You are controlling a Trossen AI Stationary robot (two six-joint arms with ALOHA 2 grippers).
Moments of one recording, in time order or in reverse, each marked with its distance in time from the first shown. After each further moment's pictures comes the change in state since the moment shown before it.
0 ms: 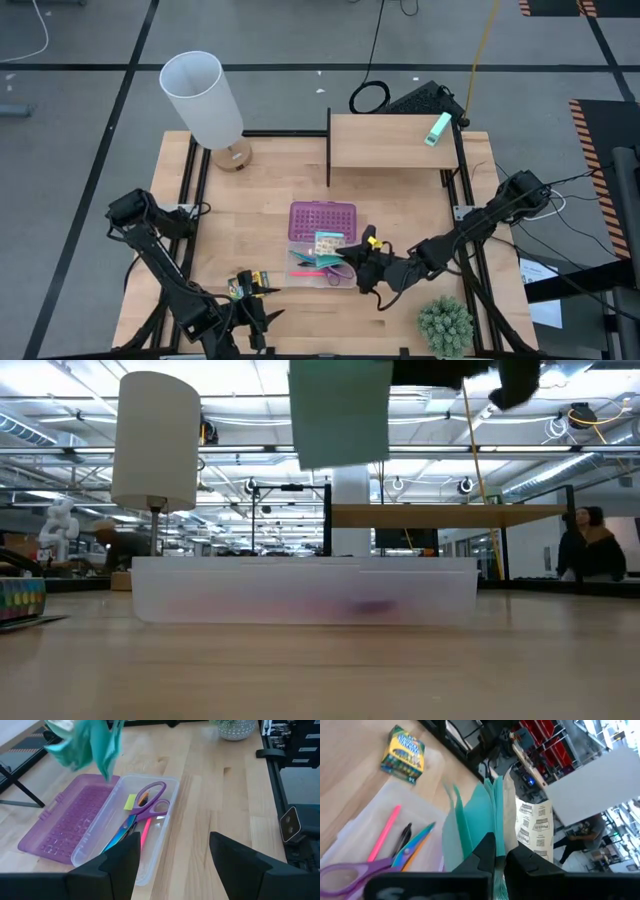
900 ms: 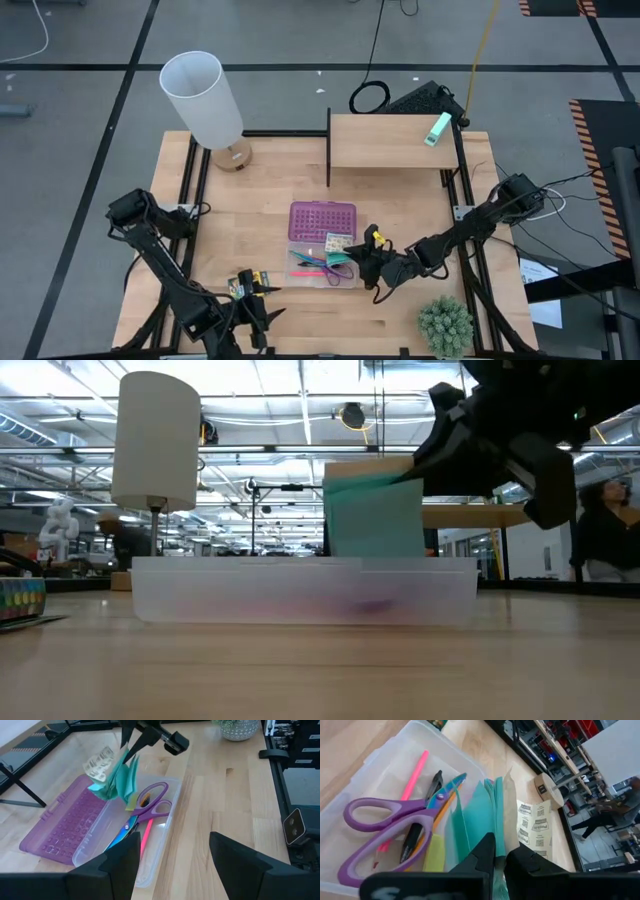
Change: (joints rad) left arm 0.008 0.000 0.000 0.001 0.000 0.002; right arm -0.034 0.065 -0.191 0.083 -0.058 0.185
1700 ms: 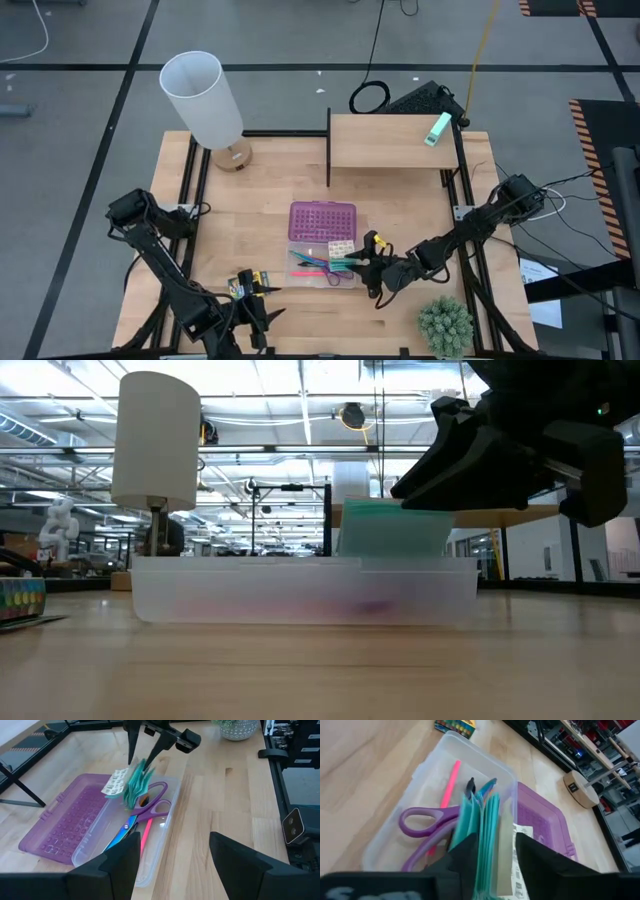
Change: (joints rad) left arm 0.000 0.000 0.000 0.000 0.002 0.000; right arm 0.028 0.006 0.000 -0.031 -0.104 0.141
